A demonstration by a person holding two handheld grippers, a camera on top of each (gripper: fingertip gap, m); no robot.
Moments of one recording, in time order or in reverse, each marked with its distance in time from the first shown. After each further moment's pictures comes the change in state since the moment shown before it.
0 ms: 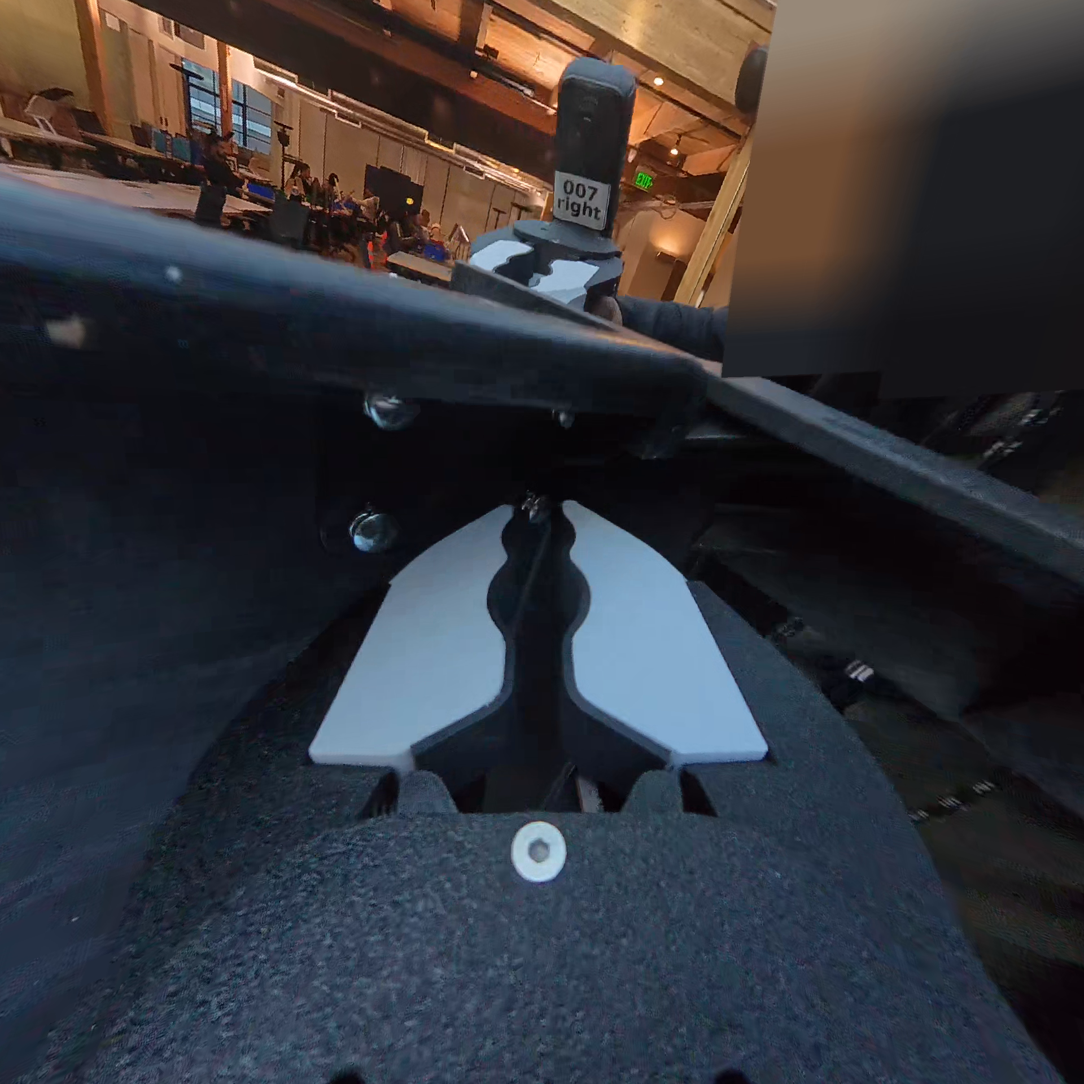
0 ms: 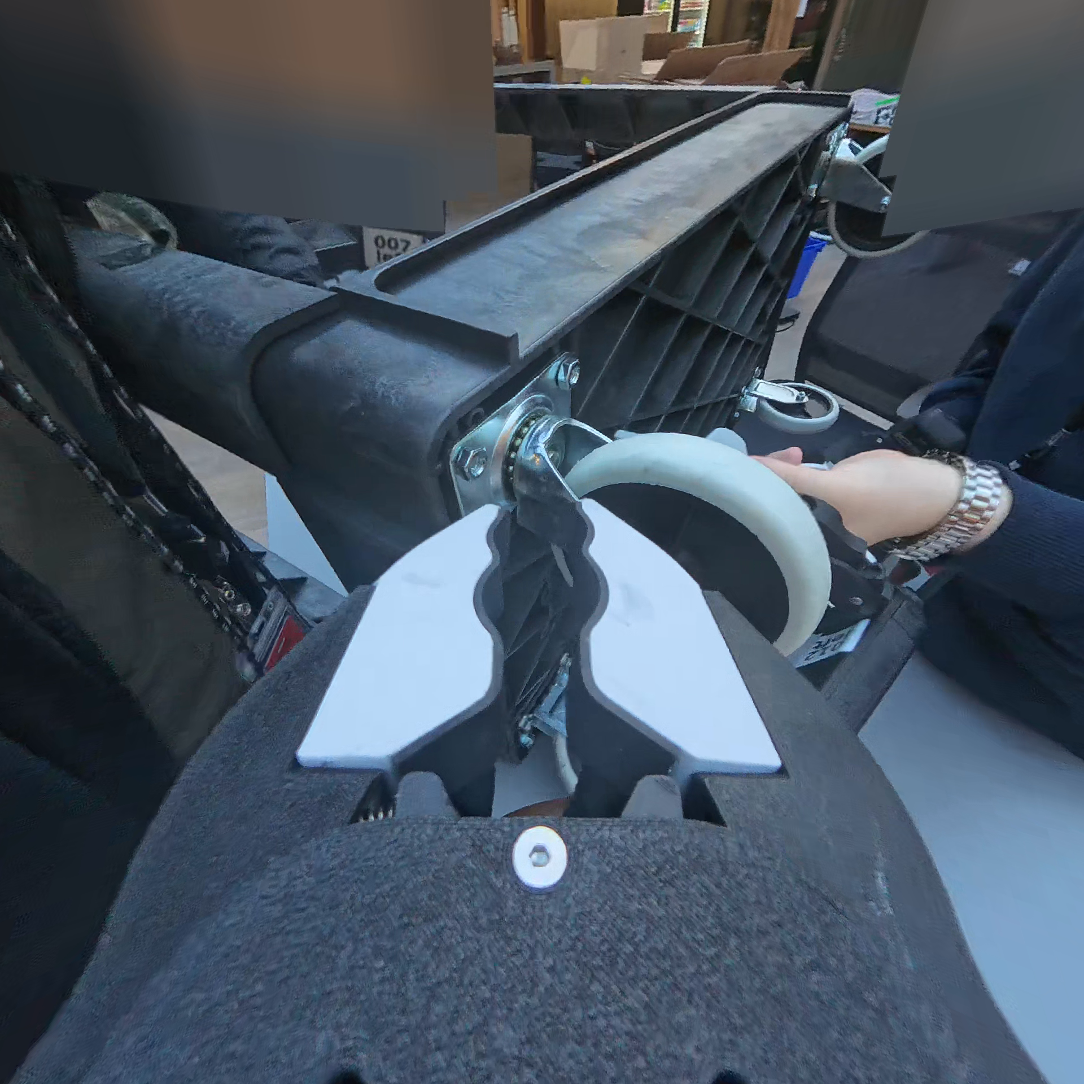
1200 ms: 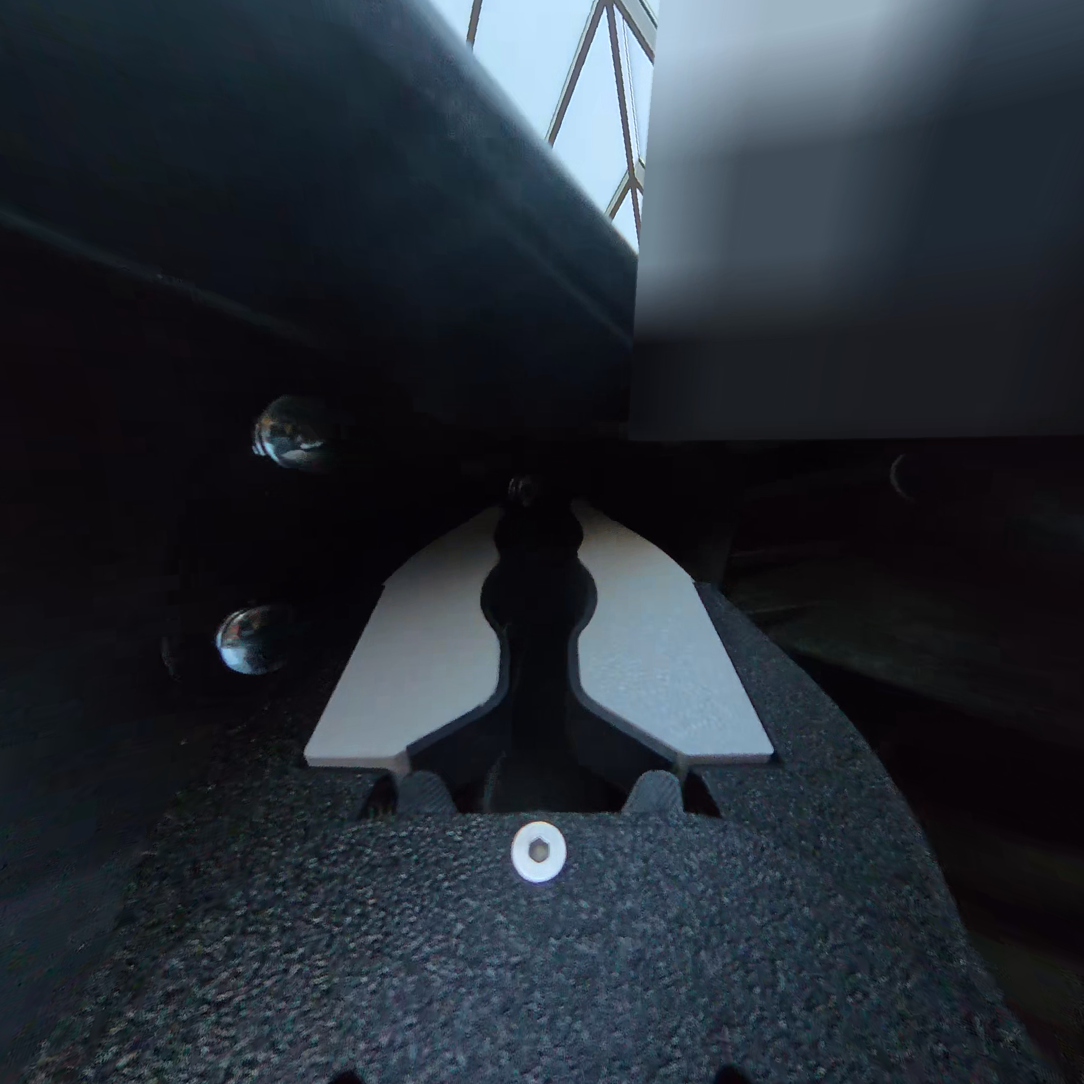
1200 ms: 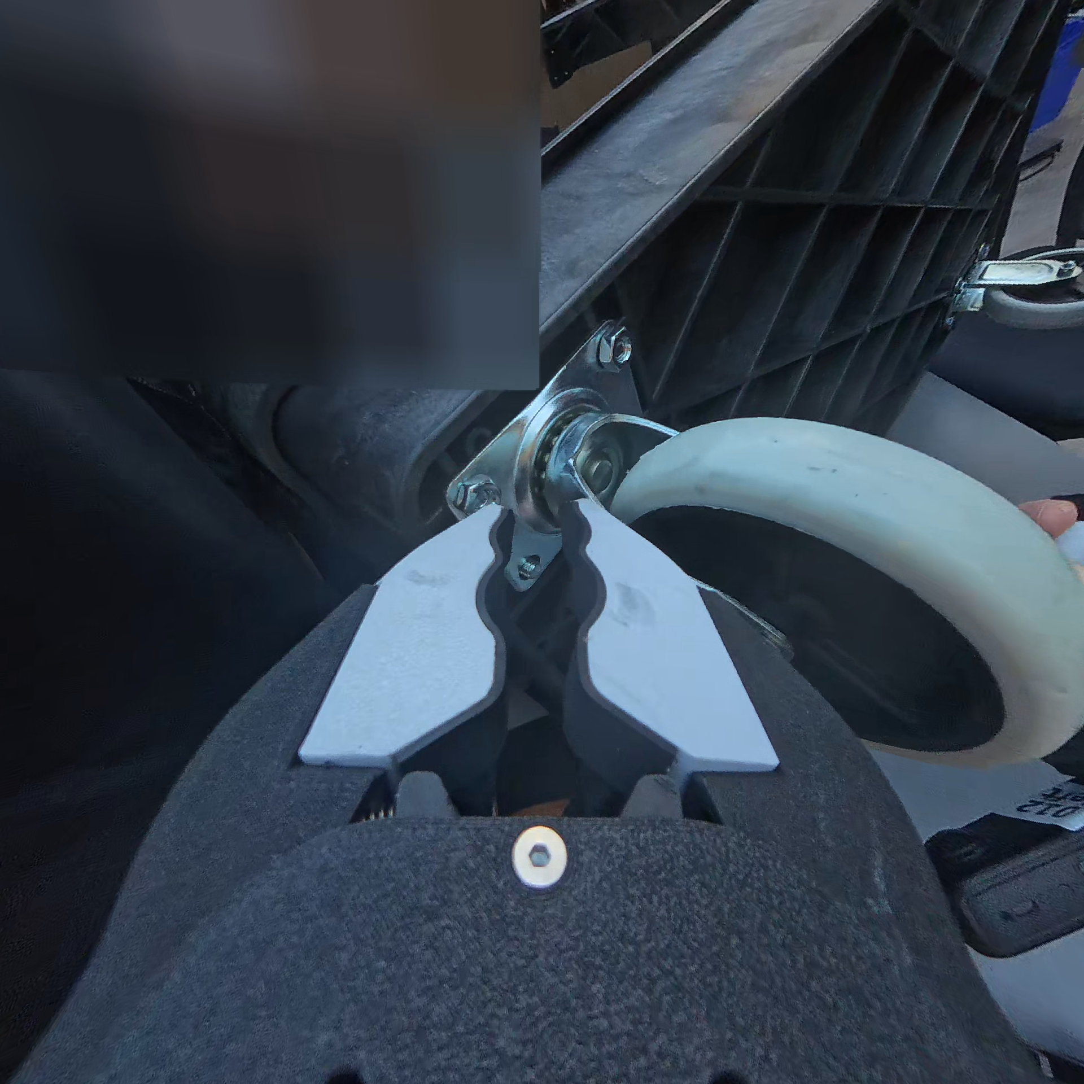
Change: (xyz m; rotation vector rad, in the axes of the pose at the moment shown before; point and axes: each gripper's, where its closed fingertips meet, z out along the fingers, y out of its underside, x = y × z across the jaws) left arm 0.020 -0.009 0.038 0.439 0.178 0.062; right arm -0.014 0.009 0.047 -0.075 -0.241 0.257
